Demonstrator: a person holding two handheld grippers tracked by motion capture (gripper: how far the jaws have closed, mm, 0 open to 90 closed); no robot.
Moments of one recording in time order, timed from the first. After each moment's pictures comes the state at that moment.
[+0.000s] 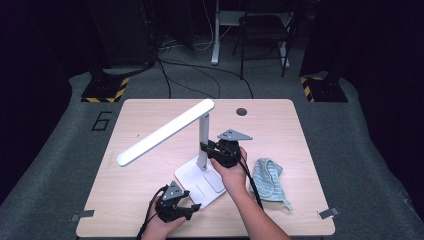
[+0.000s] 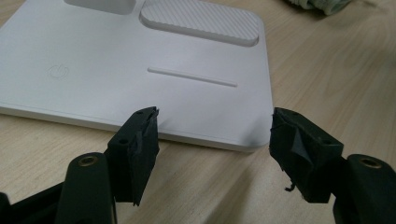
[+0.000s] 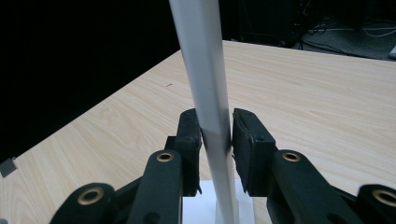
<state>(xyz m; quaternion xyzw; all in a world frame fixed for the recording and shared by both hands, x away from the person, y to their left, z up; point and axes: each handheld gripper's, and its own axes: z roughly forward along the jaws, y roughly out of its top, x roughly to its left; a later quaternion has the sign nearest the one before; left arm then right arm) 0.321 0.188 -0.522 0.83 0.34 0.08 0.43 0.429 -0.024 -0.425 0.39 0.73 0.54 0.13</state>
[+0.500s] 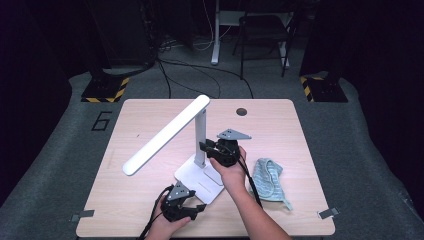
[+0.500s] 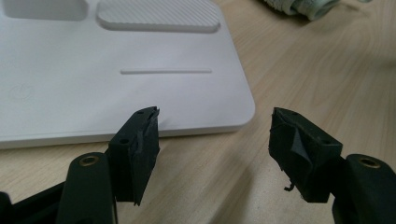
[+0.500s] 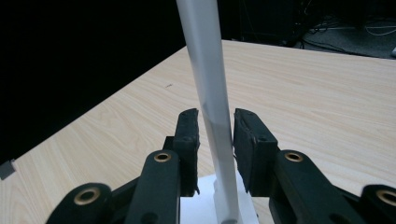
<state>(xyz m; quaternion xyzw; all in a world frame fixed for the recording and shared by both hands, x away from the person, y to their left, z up) 0.322 0.172 -0.527 0.83 0.33 0.08 0.45 0.433 -0.021 -0.428 0.39 0.73 0.54 0.13</state>
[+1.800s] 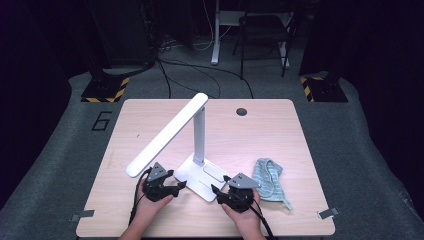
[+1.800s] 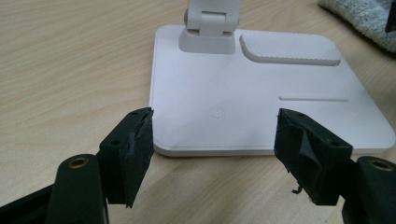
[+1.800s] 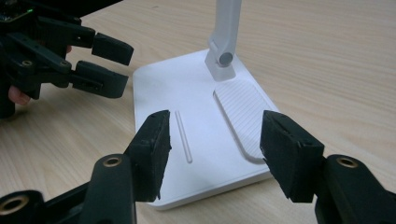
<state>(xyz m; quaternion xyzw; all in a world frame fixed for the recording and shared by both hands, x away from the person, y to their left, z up) 0.373 0.234 -0.519 0.79 0.38 0.16 0.44 0.333 -0.058 -0.499 0.39 0.76 0.48 0.19</state>
